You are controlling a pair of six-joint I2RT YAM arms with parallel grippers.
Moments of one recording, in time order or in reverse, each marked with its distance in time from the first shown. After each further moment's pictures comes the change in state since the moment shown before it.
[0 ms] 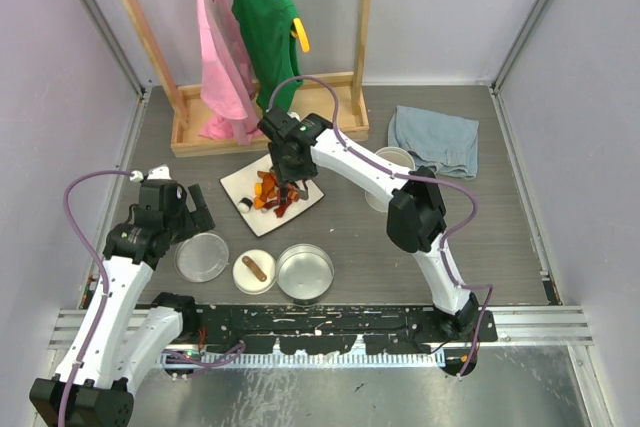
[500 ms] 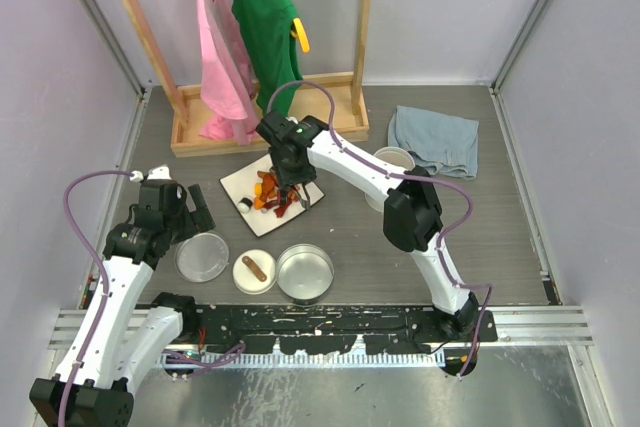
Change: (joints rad) left arm 0.000 0.000 0.000 0.000 0.000 0.000; right arm 0.000 0.030 0.010 -0.026 -0.001 -0.011
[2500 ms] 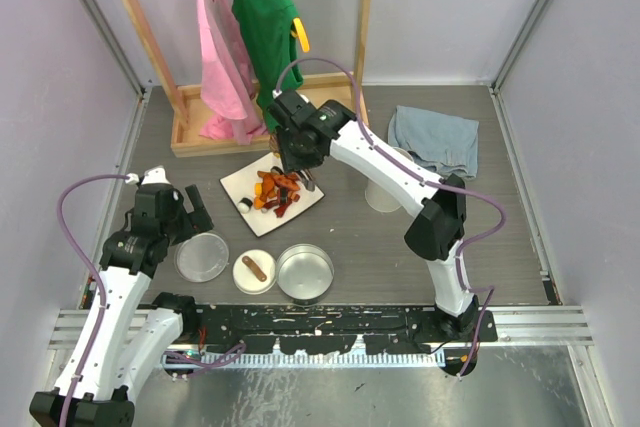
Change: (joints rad) left arm 0.000 -0.064 -0.014 0.015 -0.004 0.000; right arm 0.000 -0.173 0.009 -0.036 -0.027 0.014
